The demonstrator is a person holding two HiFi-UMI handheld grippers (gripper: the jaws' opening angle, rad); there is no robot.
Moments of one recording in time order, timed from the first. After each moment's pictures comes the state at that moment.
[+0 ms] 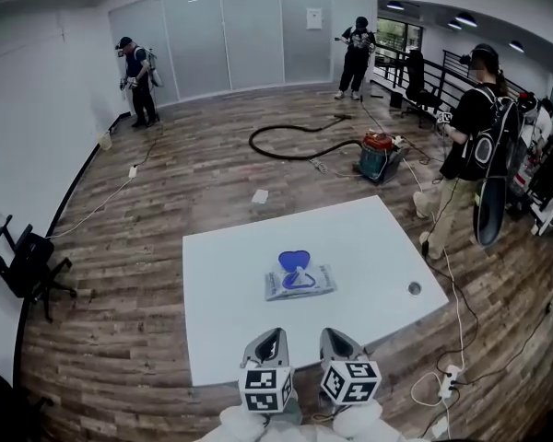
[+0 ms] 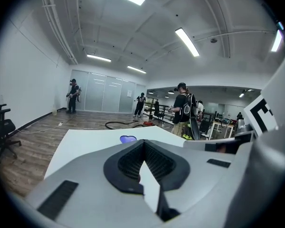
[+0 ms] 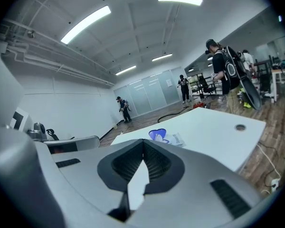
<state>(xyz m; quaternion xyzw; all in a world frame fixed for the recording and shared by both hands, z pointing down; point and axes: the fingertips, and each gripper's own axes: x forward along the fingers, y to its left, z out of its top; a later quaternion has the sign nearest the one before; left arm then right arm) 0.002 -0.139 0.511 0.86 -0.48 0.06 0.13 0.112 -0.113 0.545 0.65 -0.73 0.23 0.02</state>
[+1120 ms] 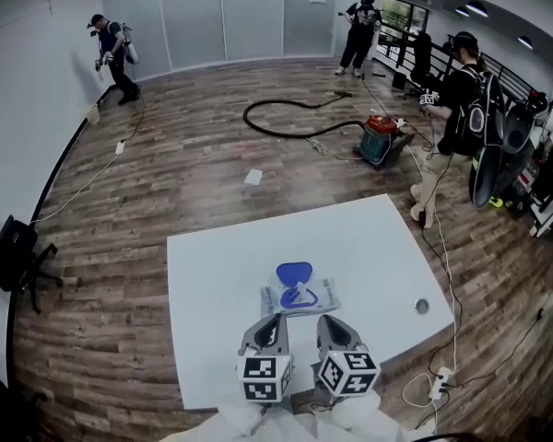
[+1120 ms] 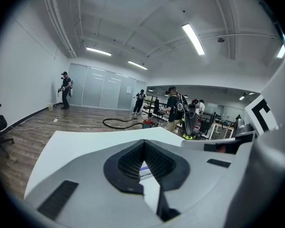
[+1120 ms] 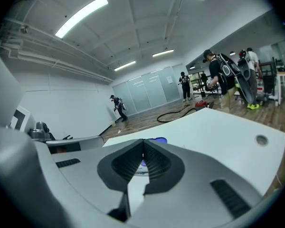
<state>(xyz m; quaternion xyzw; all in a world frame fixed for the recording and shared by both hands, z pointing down) 0.027 -0.259 0.518 0.87 -0.47 0.06 0.16 0.127 -0.231 0.550 0.64 -0.73 0.24 0.04</state>
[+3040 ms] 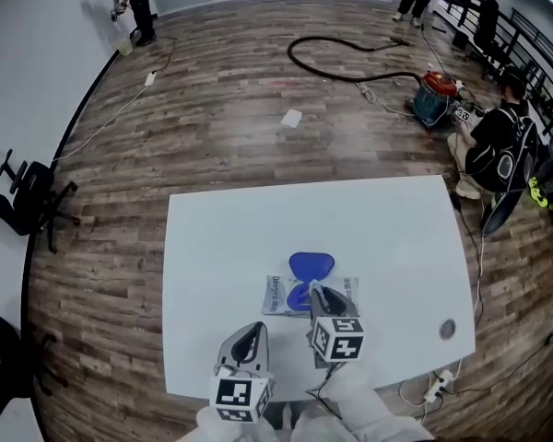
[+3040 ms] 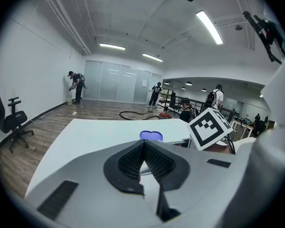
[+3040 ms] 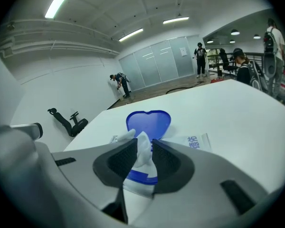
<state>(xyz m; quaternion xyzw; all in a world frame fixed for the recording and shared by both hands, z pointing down) -0.008 -0.272 0.571 0.81 -0.55 0.10 0.18 0.121 -0.340 0.681 0.55 -0.76 0.32 0.17</state>
